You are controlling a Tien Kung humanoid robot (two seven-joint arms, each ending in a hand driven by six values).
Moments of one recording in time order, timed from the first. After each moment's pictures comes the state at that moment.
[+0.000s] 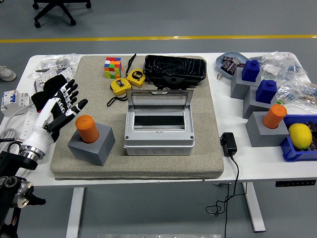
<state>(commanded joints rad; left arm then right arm) 0.02 0.04 -1.59 -1.46 1.39 -0.22 -0.09 0.03 -0.09 1.31 0.18 -1.19 -0.09 -0.10</state>
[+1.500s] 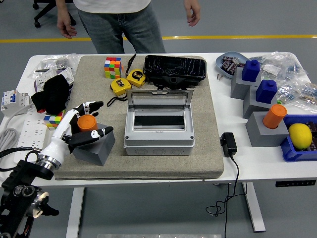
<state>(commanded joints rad) 0.05 0.02 -1.46 -1.46 1.39 -0.14 -0.10 0.04 -0.09 1.30 0.18 -1.17 -0.10 -0.09</state>
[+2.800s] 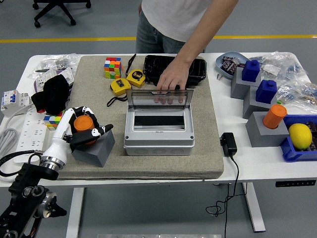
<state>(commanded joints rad) 0.04 0.02 -1.39 -1.43 1.35 0.02 -0.16 0.03 -0.09 1.30 0.18 -1.16 -0.09 -0.09</state>
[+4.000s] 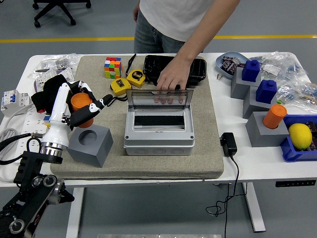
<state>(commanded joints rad) -0.06 0.11 -1.21 -1.50 1.38 0.31 -0.29 0.04 -0.09 1.30 0.18 -1.17 -0.09 -0.09</state>
